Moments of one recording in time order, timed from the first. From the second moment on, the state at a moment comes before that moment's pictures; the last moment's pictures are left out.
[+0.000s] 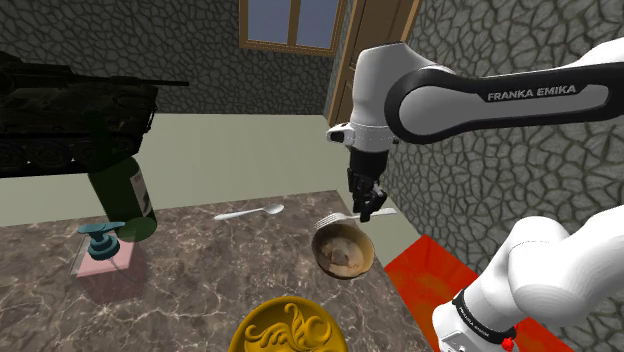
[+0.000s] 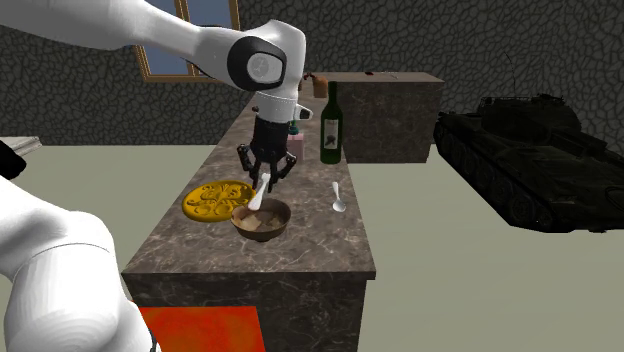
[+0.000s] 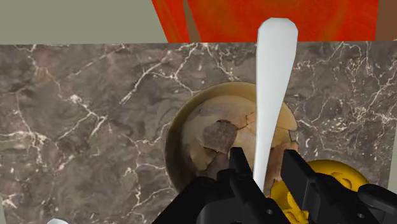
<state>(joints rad) 0.27 -0.41 0.22 -2.36 0.18 1.75 -0.75</state>
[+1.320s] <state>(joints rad) 0.28 -0.38 0.23 -2.48 0.19 1.89 -0.77</state>
